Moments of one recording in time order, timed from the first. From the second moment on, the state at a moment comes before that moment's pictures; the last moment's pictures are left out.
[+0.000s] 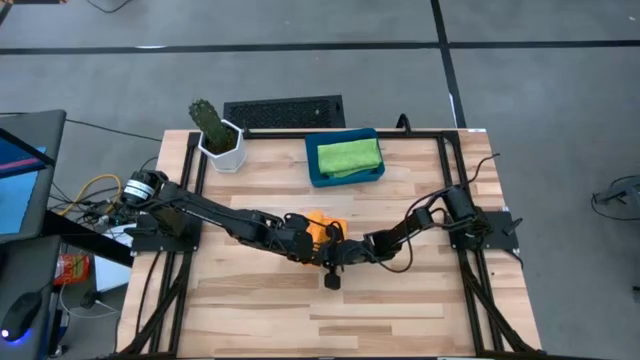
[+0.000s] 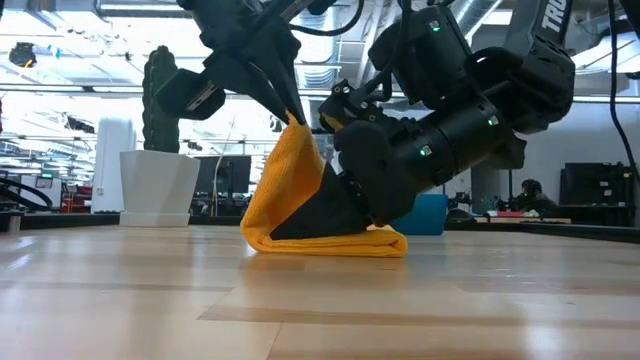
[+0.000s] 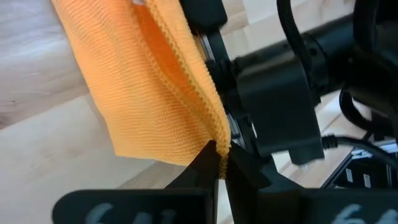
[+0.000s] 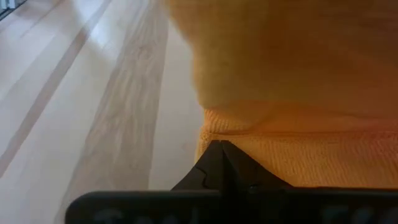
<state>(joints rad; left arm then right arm) -0.26 1.69 1.20 -0.44 -0.14 -1.42 0.27 2.13 0.92 0.70 0.19 0.16</state>
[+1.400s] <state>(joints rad) -0.24 1.83 1.19 -0.28 -0.15 -1.37 0.33 1.87 0.60 0.66 0.44 0.27</state>
